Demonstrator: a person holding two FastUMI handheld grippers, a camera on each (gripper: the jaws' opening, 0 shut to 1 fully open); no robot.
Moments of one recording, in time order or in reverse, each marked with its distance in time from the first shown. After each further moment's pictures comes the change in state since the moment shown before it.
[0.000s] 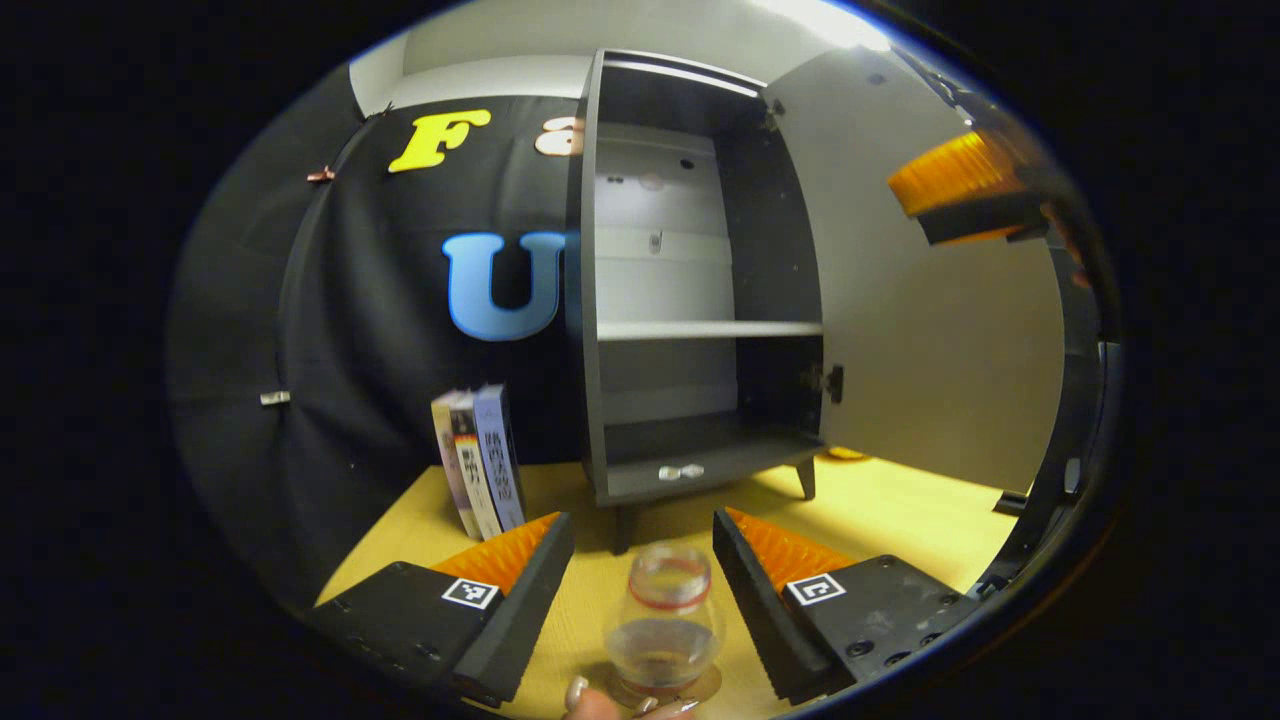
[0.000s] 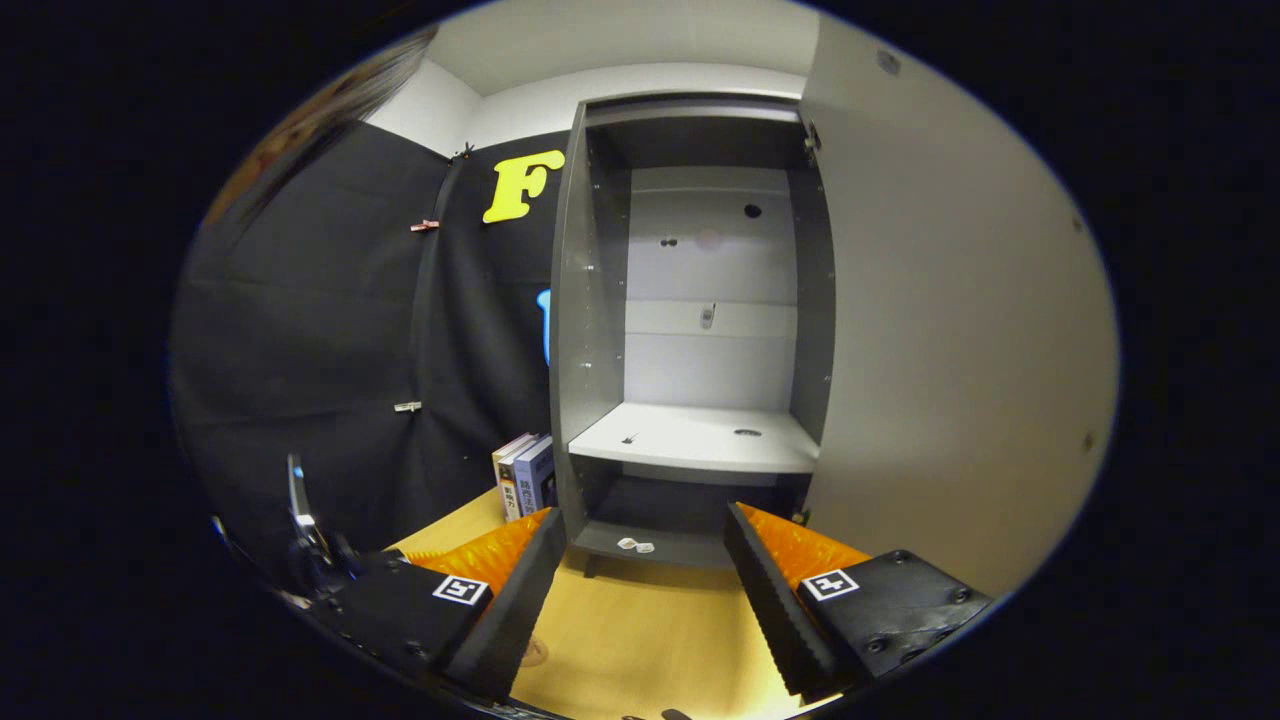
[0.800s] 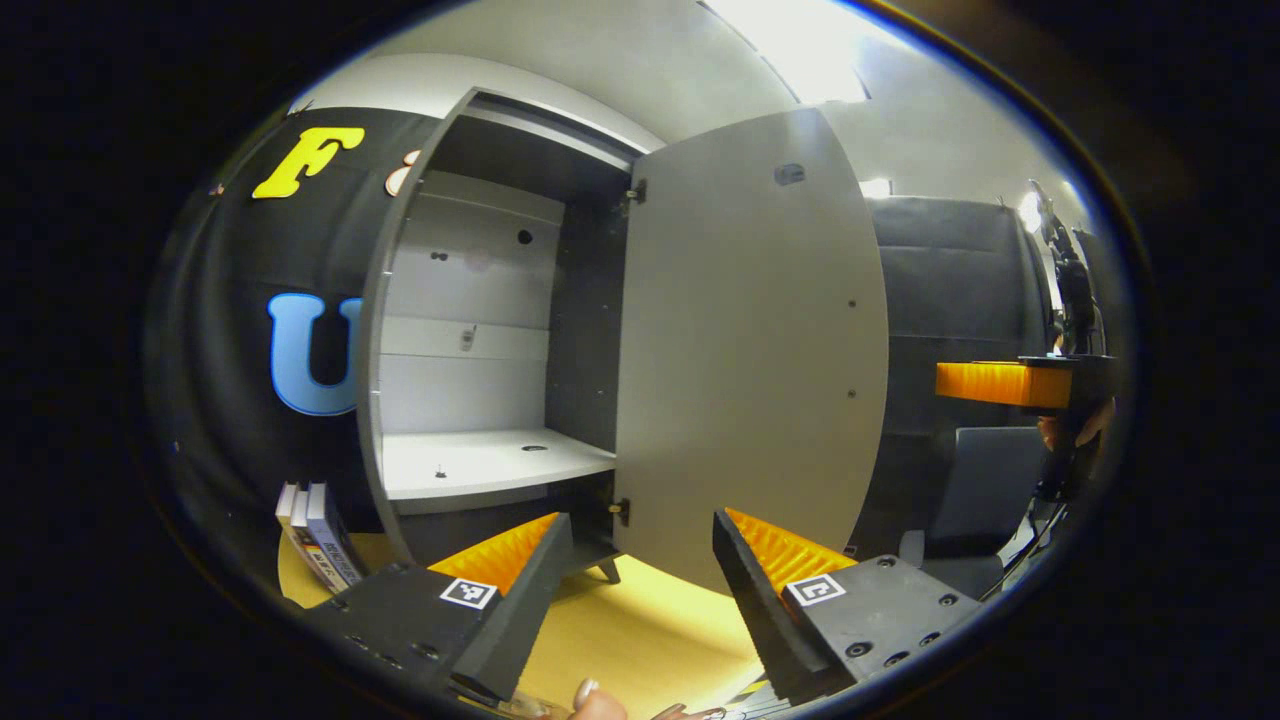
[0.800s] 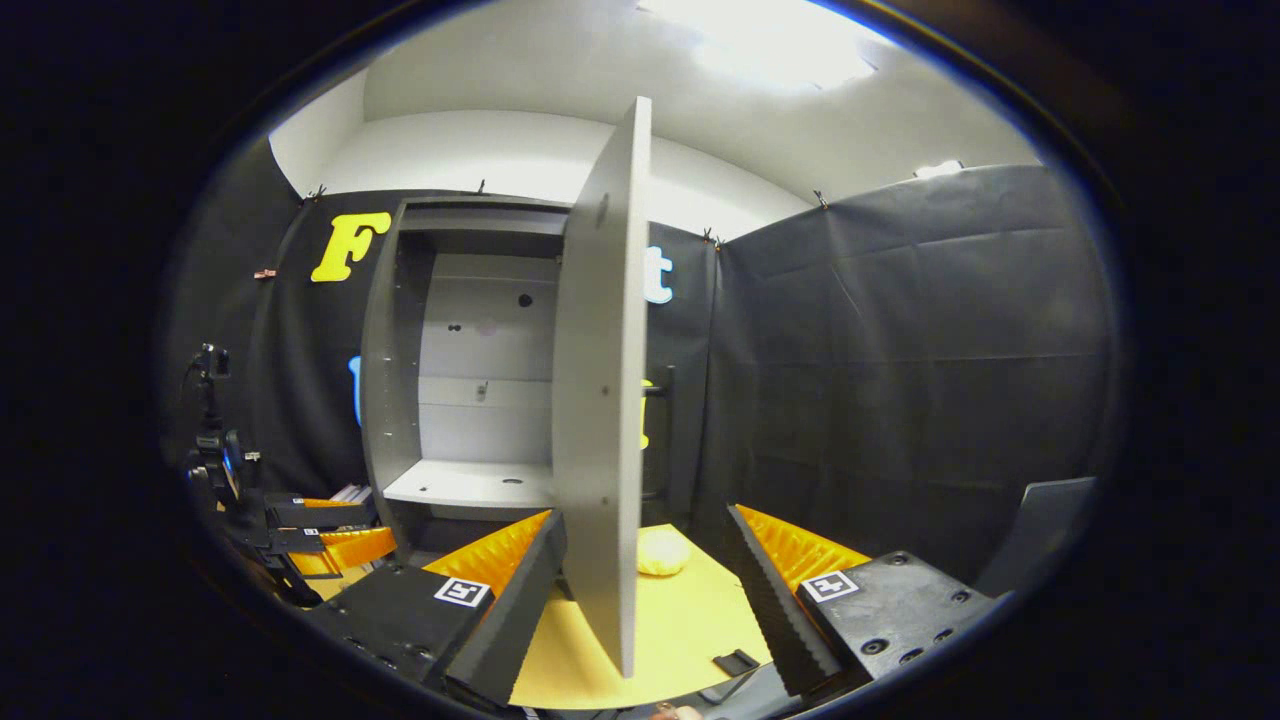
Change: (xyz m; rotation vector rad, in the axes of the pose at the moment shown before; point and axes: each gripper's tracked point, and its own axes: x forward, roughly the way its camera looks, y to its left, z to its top) left arm -0.022 -0.159 0.165 -0.046 -0.066 -0.467; right arm -0.203 -0.169 0.071 0.023 -0.180 -0.565
